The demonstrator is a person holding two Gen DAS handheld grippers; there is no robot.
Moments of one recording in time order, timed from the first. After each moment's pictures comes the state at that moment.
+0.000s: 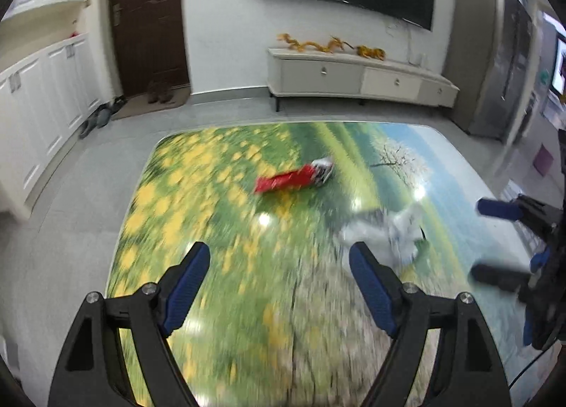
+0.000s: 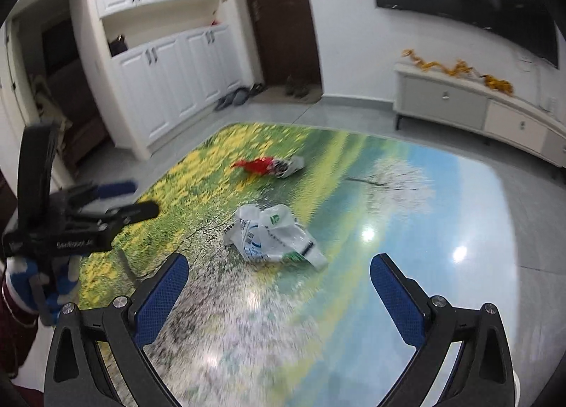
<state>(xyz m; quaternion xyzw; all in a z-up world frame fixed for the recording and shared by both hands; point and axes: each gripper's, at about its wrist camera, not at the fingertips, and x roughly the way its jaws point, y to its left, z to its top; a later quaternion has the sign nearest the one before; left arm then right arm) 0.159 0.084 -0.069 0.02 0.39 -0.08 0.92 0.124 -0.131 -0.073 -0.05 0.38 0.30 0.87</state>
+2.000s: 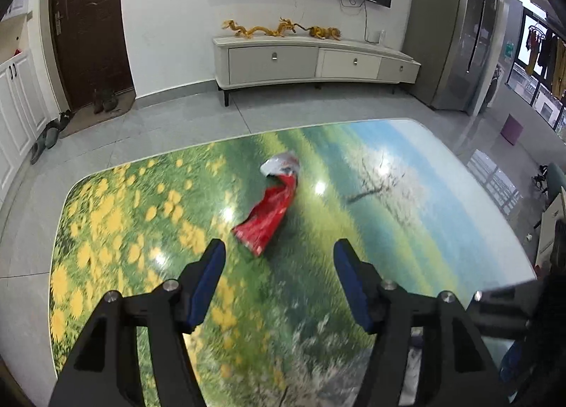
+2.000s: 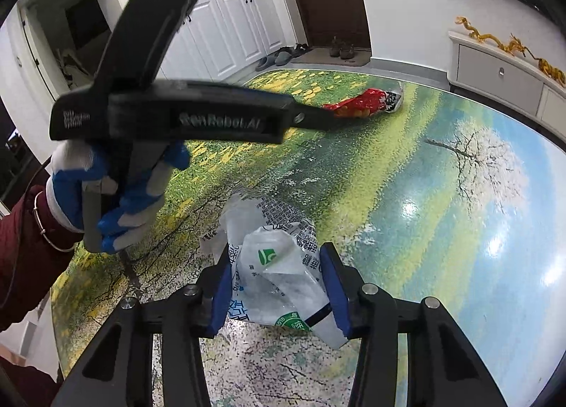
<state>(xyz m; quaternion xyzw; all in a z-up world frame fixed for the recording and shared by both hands) 0.254 0.037 -0.090 0.04 0.42 -0.18 0.89 0.153 -0.106 -0.126 -0.05 0.44 0.37 0.82</state>
